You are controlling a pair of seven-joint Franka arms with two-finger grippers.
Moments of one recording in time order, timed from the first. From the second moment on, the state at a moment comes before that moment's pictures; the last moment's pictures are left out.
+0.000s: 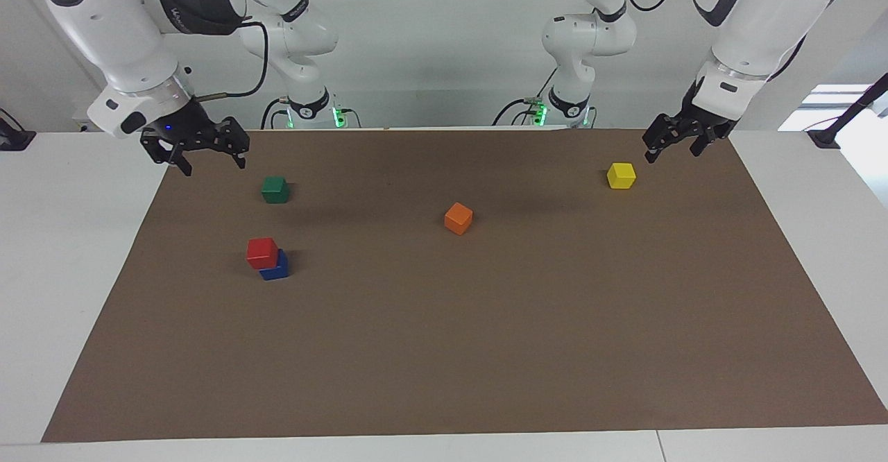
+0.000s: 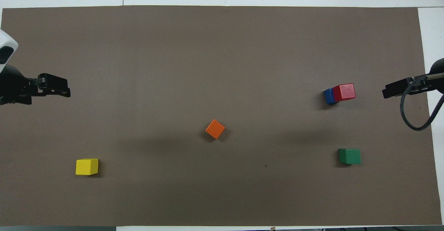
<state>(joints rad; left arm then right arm) -0.07 -0.05 -0.01 -1.68 -0.02 1.62 -0.18 0.00 -0.01 -0.06 -1.67 0.02 1.61 -0.18</state>
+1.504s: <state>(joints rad) -0.07 -0.05 -0.01 -1.68 -0.02 1.62 -0.18 -0.09 -0.04 -0.06 -1.64 -0.01 1.53 -0.18</state>
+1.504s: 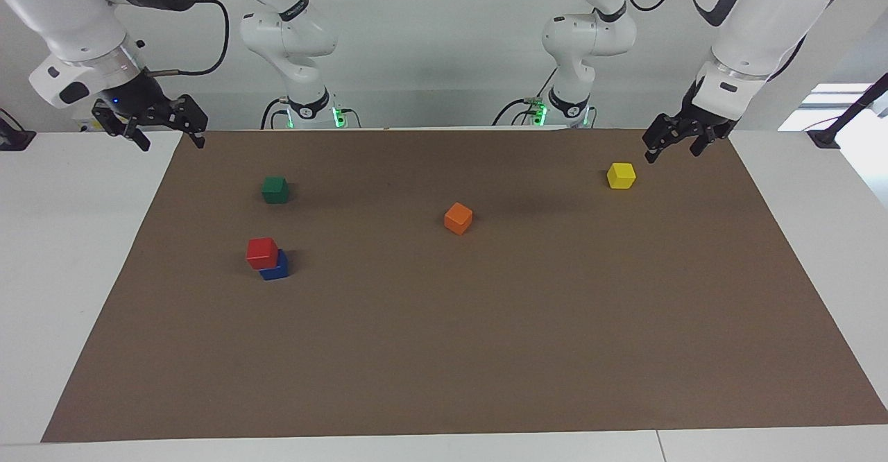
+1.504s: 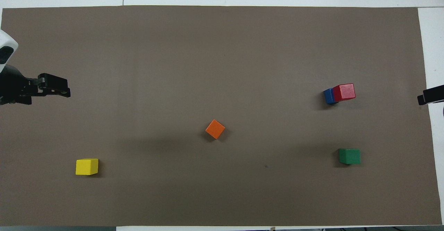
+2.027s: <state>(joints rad) -0.07 -0.05 -0.01 -1.68 -0.02 1.62 -0.18 0.02 -0.04 -0.05 -1.64 -0.03 1.57 -0.01</state>
